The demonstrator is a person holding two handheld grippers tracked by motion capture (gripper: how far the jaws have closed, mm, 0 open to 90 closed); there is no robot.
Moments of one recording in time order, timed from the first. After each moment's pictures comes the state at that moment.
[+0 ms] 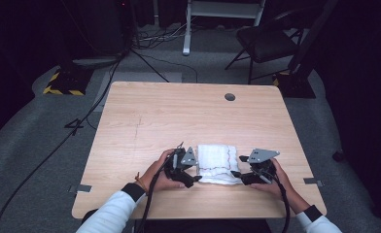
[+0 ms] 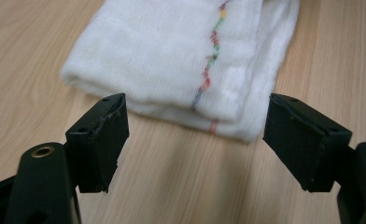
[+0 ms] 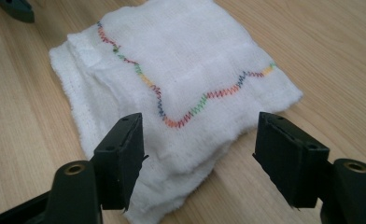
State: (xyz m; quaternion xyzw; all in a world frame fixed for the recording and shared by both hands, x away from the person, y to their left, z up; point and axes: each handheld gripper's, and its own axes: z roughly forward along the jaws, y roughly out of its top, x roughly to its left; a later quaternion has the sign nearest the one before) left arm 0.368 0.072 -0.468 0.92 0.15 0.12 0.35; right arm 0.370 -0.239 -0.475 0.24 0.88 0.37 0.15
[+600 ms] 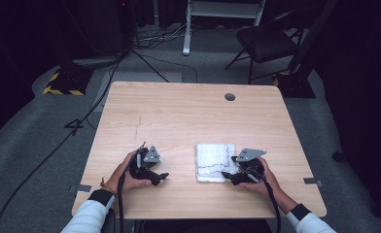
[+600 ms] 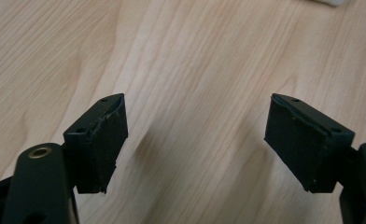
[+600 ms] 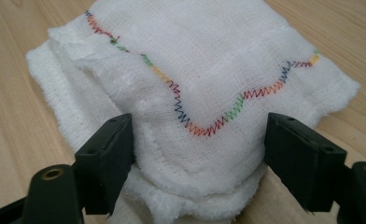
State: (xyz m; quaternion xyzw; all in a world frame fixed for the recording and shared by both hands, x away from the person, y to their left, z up) left arm 0.375 0.171 -0.489 0.91 0.25 0.11 0.32; right arm 0.383 -0.215 -0.496 0.27 0.88 0.37 0.13
